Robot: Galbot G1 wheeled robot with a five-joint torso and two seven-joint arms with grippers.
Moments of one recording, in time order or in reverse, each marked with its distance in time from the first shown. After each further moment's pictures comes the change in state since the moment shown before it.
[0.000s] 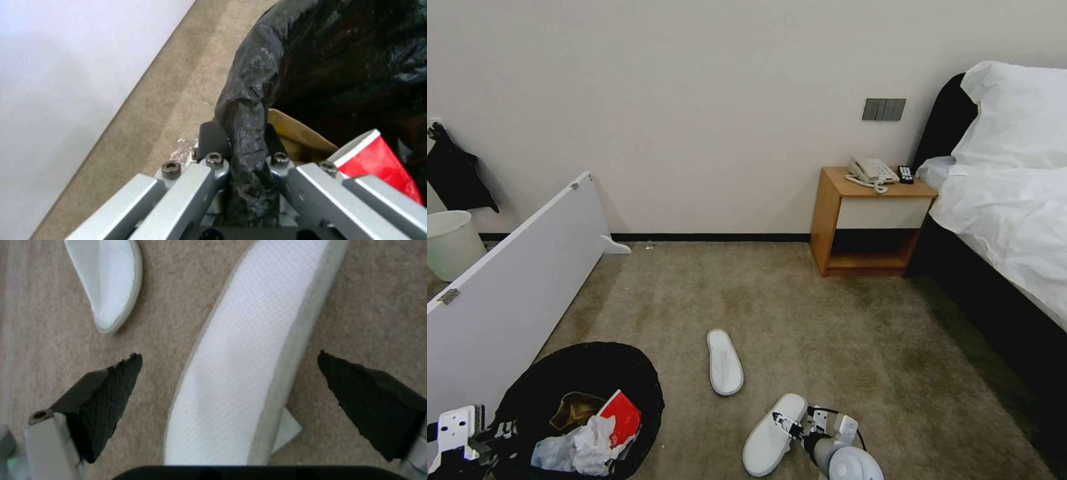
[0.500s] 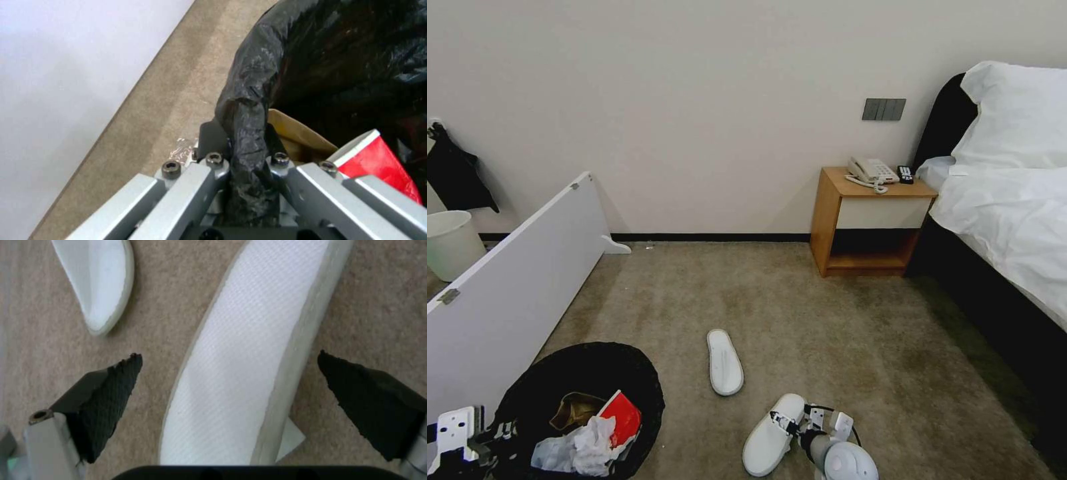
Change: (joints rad) left arm 0.005 -0.005 -0.001 -0.007 0.000 0.000 0.000; right arm 0.033 0.017 0.000 -0.057 0.000 -0.003 -0.007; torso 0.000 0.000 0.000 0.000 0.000
